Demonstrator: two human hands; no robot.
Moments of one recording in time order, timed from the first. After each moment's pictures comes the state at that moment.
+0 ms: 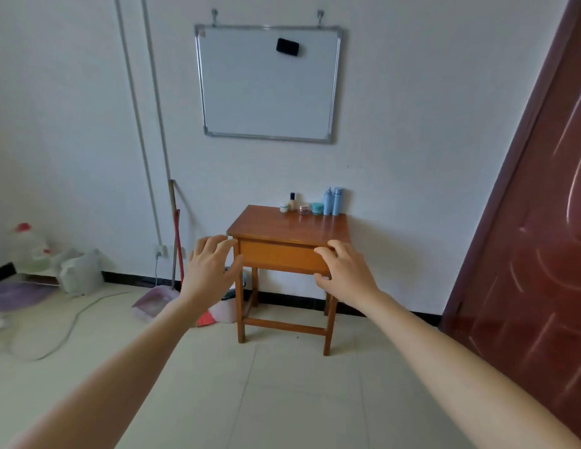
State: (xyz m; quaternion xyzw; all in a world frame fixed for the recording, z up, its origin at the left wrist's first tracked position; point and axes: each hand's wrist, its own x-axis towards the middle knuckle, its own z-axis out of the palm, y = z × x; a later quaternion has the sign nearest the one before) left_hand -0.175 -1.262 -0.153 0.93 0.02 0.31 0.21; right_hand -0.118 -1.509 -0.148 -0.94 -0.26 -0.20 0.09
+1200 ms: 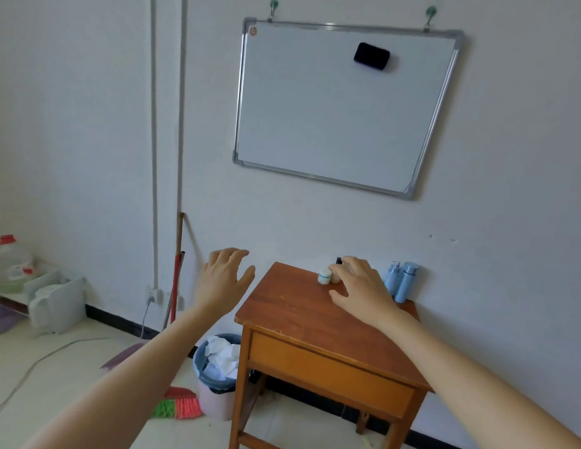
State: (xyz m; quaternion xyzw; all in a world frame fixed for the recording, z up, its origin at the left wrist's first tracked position) left_hand 0.272 -1.087 -0.149 0.91 0.09 0.32 0.25; right_hand 0.352 -1.333 -0.120 -0.93 -0.32 -0.18 0.06
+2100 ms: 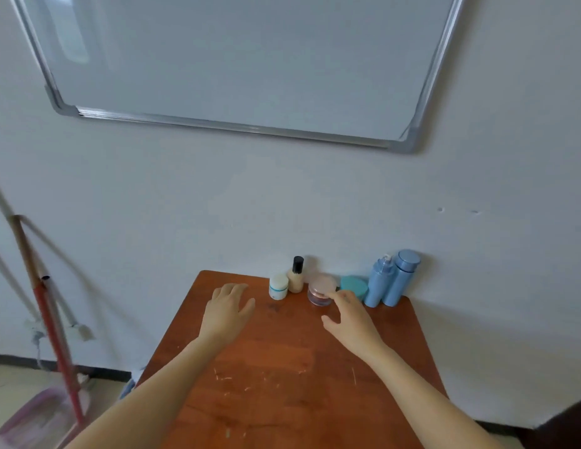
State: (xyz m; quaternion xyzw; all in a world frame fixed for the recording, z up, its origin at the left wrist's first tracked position) left_hand 0.678 -1.133 -0.279 0.95 0.07 0.10 0.30; right_hand 0.691 -1.373 -0.260 -0.96 -0.15 -0.02 0.25
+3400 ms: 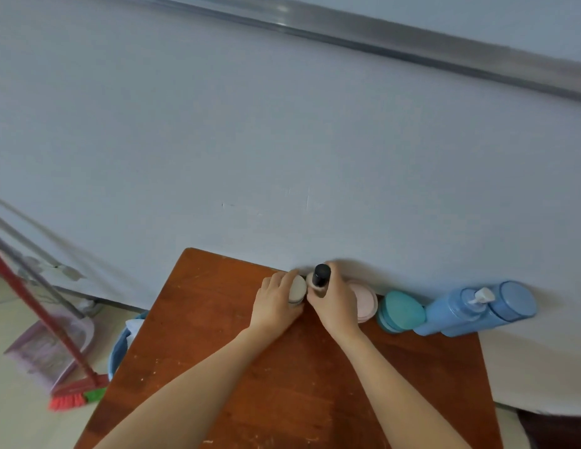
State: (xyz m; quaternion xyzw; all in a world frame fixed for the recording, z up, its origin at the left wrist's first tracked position) left_hand 0.848 -1.177 -0.394 0.93 0.07 0.00 0.36; right_hand 0.873 -1.296 -0.358 -0.93 -0.05 -0.02 0.36
